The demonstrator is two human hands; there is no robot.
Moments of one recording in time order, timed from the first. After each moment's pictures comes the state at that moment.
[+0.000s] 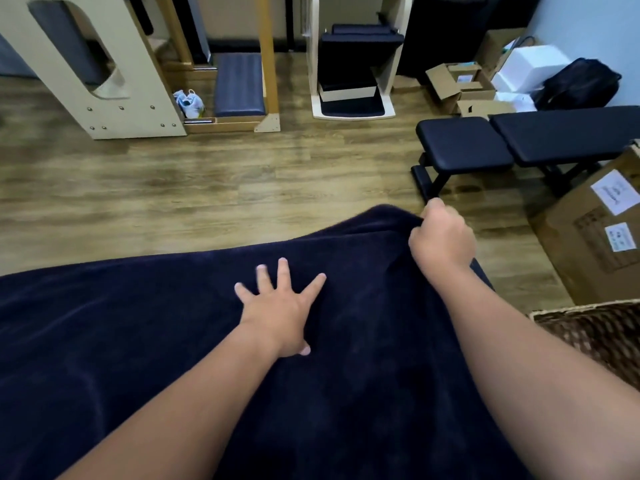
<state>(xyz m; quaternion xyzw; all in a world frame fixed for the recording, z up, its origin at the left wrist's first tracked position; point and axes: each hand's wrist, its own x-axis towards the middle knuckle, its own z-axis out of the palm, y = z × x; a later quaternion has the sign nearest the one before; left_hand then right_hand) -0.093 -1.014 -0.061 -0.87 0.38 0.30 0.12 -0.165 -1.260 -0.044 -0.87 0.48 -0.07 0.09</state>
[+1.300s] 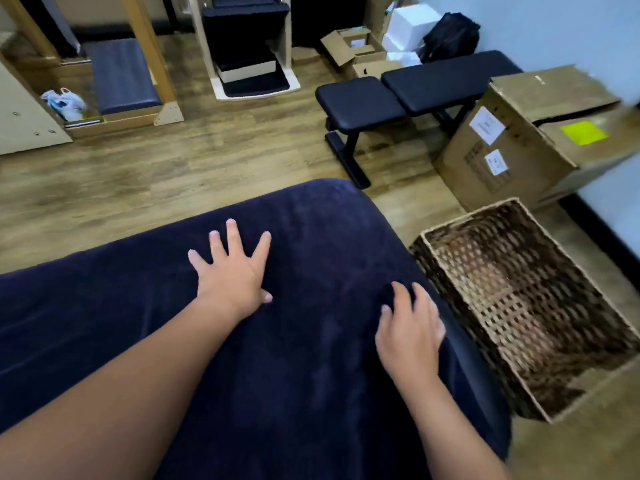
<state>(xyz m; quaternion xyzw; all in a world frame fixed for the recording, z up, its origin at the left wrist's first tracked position) -0.156 -1.054 -0.056 -0.87 0.42 0.23 0.13 -0.415 -1.138 -0.102 -0.80 0.59 -0.05 0.11</state>
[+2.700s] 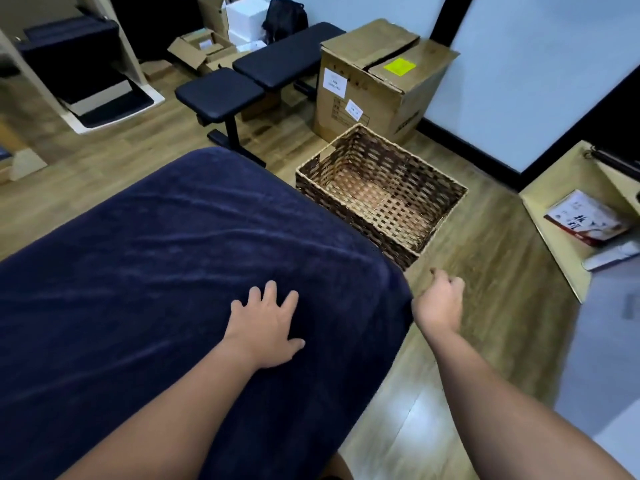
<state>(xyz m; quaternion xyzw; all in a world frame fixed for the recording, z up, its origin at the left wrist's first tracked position) -0.378 -0.948 -0.057 -0.66 0.71 0.18 0.16 -0.659 -1.036 -0.067 -0.51 0.82 -0.14 0.19</state>
